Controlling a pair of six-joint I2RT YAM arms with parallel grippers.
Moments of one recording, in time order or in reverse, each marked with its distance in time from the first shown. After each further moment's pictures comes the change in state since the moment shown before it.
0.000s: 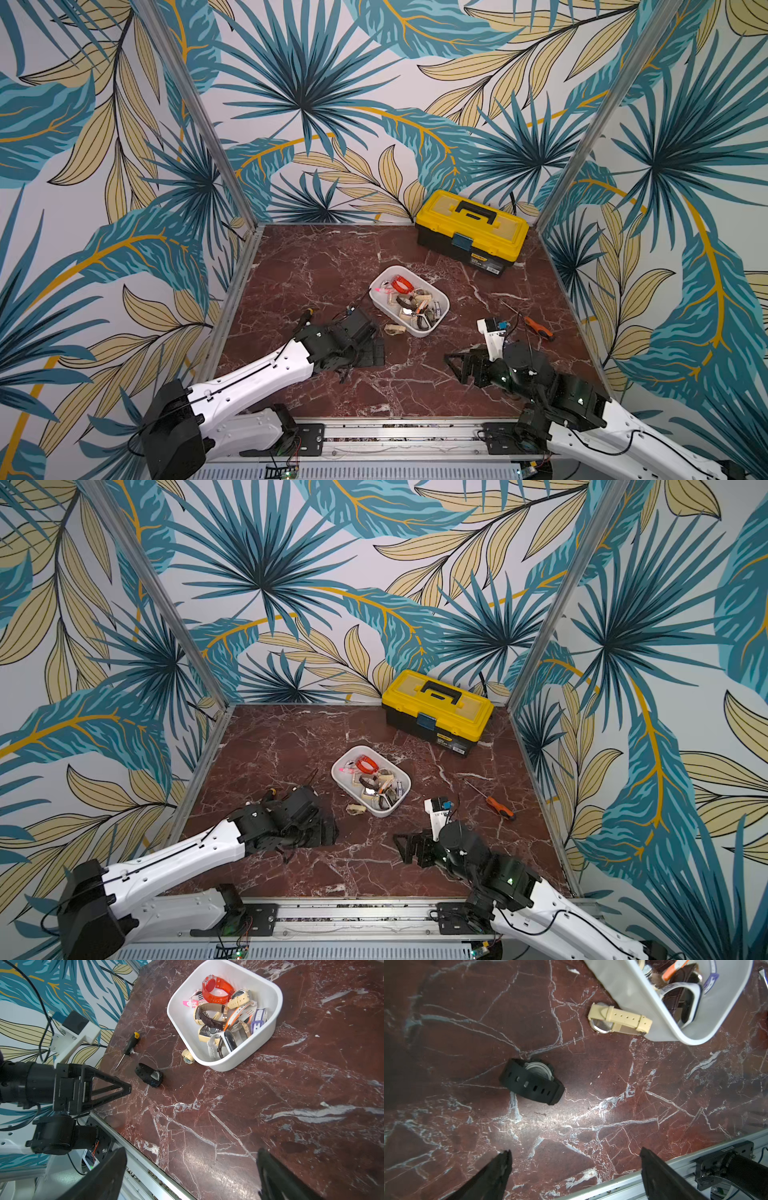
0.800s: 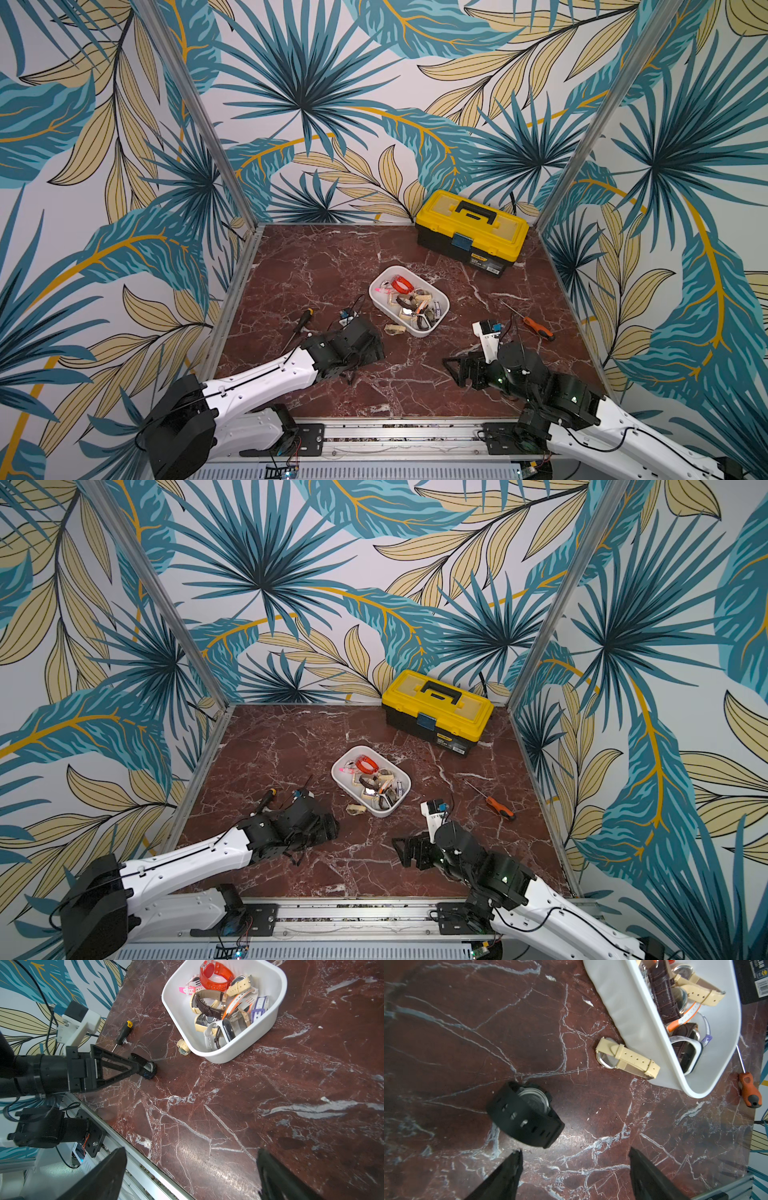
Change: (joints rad) left arm -0.003 0.035 -0.134 0.280 -0.094 -0.163; right arm 0.000 0.022 -0.026 0.008 -0.016 -0.023
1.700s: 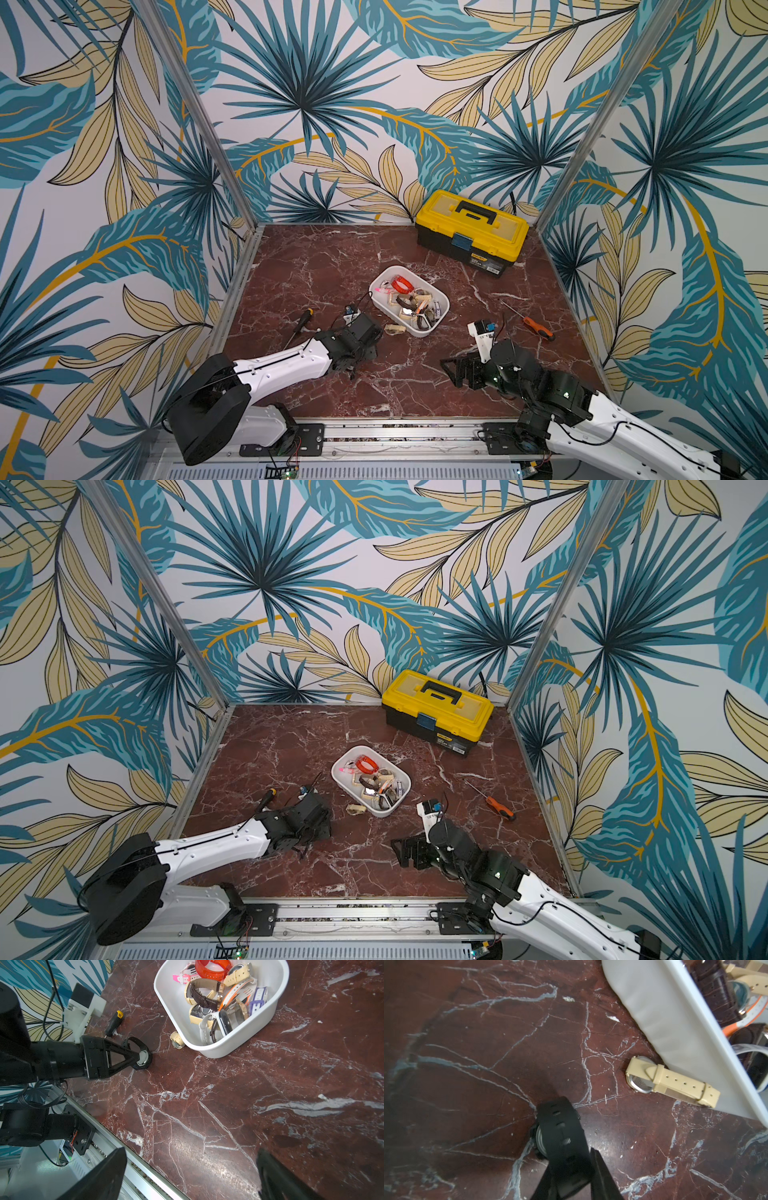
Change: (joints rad) left arm 0.053 0.153 0.008 0.076 -0.080 0.167; right arm 0.000 0.064 0.000 0.005 0.000 -0.022
